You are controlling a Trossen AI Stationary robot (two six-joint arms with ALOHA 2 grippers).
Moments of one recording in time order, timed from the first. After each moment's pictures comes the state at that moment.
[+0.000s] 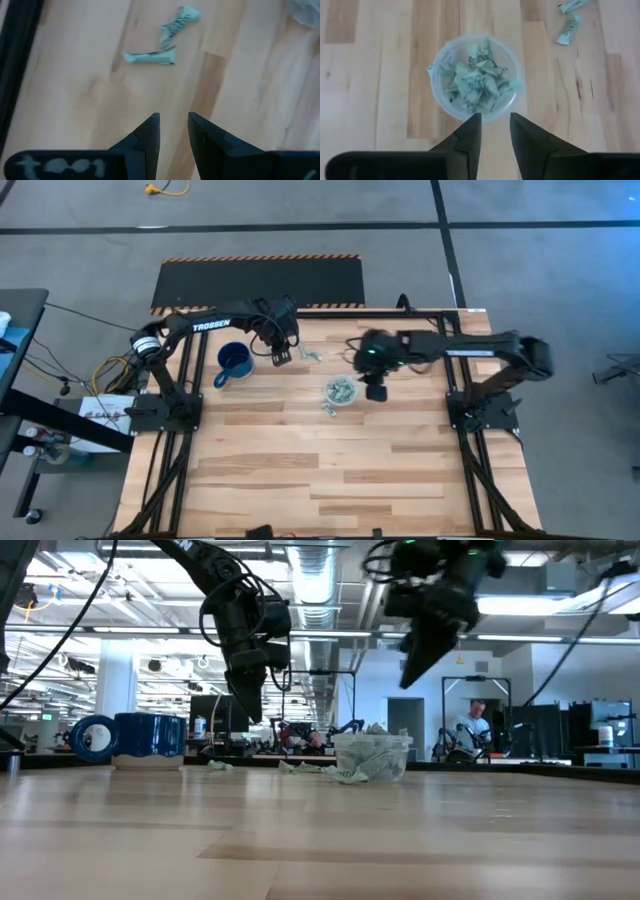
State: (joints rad) left arm 0.58 1.73 1.29 -0.77 0.12 0.25; right arm -0.21 1.47 1.09 -0.67 -0.10 -0.22
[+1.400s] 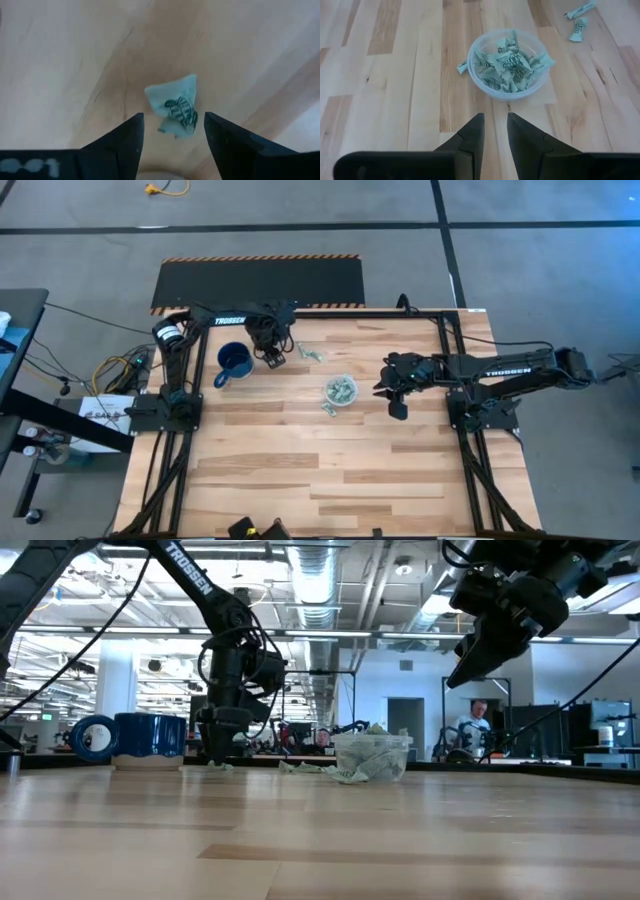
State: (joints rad) left arm 0.66 1.93 1.27 -0.90 -0.05 0.09; right arm -0.08 1.07 0.62 -0.33 -0.05 -0.03
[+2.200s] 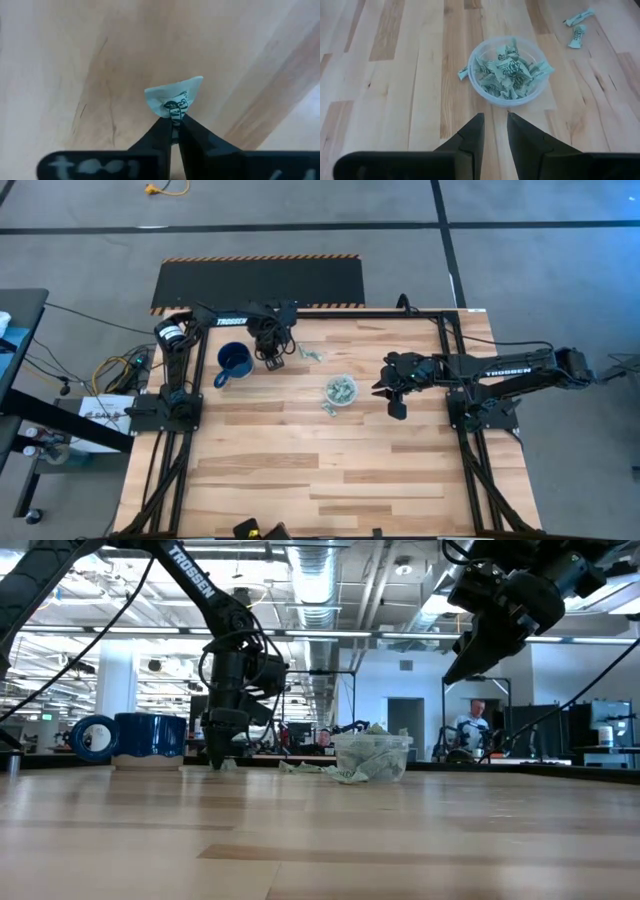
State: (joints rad) left arm 0.65 1.95 1.27 -0.90 -0.02 0.20; right arm -0.08 1.07 0.62 -0.31 -0.05 -0.03
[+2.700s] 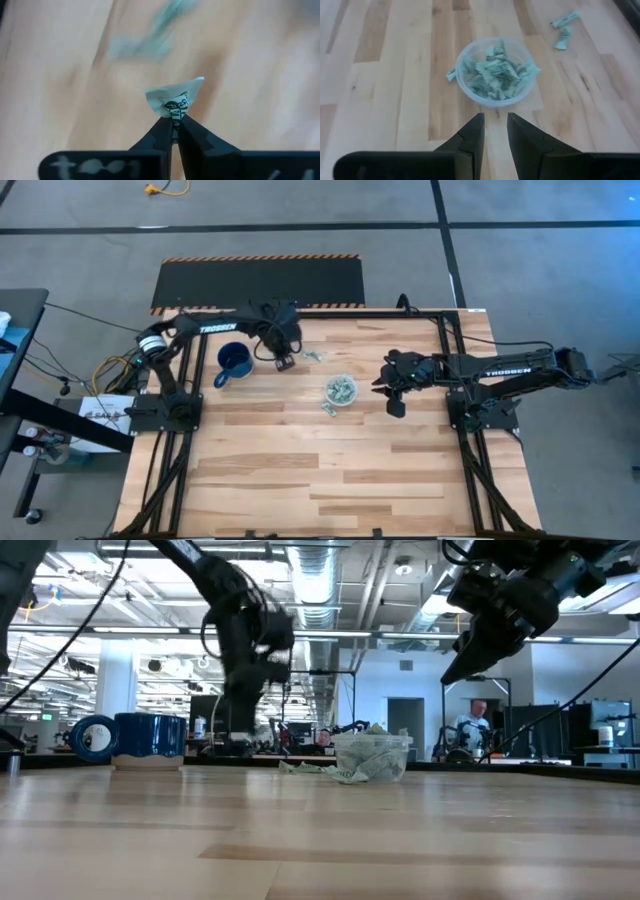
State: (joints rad) left arm 0.55 1.78 1.27 -0.77 0.11 0.18; right arm -0.08 1.07 0.62 -0.31 0.00 -0.03
